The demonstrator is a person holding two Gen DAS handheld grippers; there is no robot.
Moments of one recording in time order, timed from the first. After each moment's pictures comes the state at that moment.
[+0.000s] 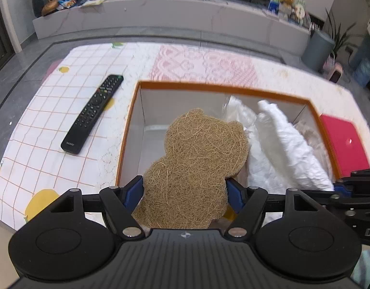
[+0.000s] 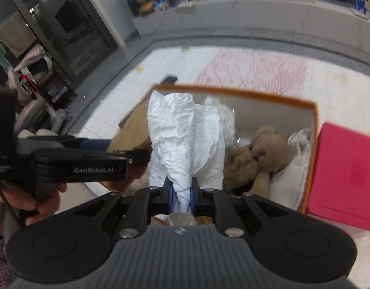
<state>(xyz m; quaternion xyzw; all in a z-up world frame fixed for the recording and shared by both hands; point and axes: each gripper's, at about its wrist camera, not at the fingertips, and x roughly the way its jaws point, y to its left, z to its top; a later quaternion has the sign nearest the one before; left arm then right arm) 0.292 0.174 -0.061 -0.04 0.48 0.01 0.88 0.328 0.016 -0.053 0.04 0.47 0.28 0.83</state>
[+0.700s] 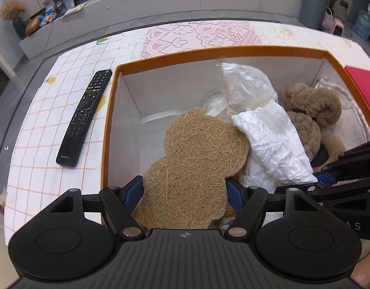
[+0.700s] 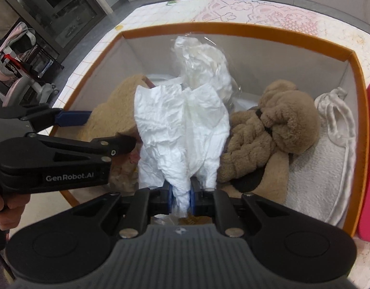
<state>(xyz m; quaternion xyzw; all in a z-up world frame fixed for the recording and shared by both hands) 0.315 0.174 -0.103 0.07 0.51 0.00 0.86 0.377 0.038 -0.133 0.02 0.54 0.27 0.79</state>
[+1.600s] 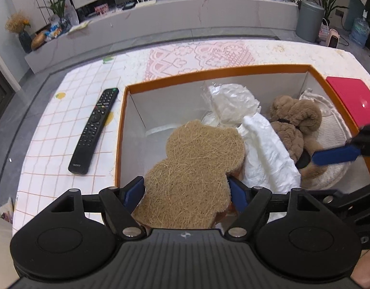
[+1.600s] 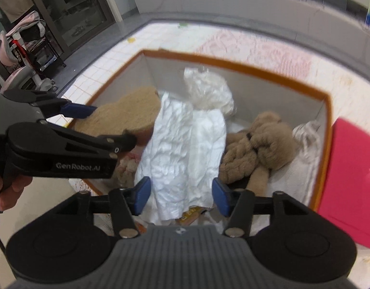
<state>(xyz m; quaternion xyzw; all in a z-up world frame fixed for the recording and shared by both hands) 0.287 0.167 -0.072 0.07 0.47 0.01 0.88 0.337 0.032 -0.088 -0.04 0.47 0.28 0.83</state>
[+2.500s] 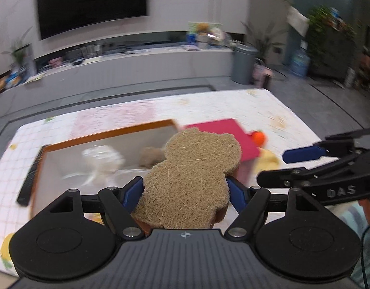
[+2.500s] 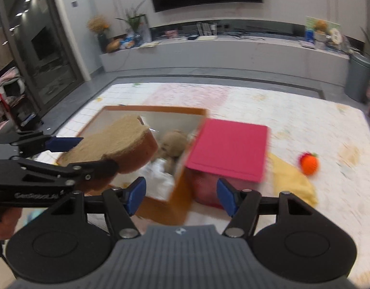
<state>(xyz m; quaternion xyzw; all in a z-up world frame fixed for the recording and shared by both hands) 0.213 0.026 -0.009 0.06 0.35 -0.14 0.92 0.234 -0.135 -0.025 0.03 0.37 0.18 0.91</state>
